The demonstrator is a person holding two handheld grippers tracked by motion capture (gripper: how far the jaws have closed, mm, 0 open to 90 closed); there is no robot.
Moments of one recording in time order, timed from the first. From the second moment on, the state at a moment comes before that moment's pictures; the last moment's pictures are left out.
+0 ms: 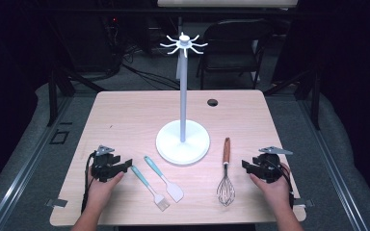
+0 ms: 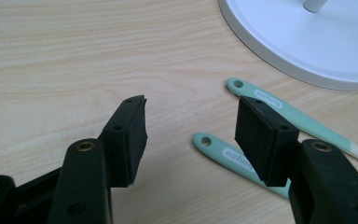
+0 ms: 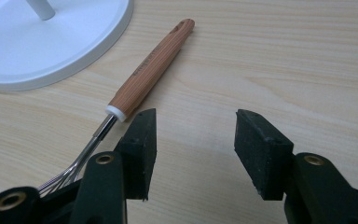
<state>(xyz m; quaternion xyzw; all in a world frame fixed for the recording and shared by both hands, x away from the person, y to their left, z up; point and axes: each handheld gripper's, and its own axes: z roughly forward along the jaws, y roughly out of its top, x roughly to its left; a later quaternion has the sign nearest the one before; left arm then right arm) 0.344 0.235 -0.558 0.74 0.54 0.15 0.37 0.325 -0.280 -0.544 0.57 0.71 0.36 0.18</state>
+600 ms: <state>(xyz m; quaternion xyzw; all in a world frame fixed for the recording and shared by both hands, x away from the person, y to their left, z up) 0.341 0.238 -0.564 0.74 0.54 0.16 0.36 0.329 -0.263 -0.544 0.56 0.73 0.37 0.15</state>
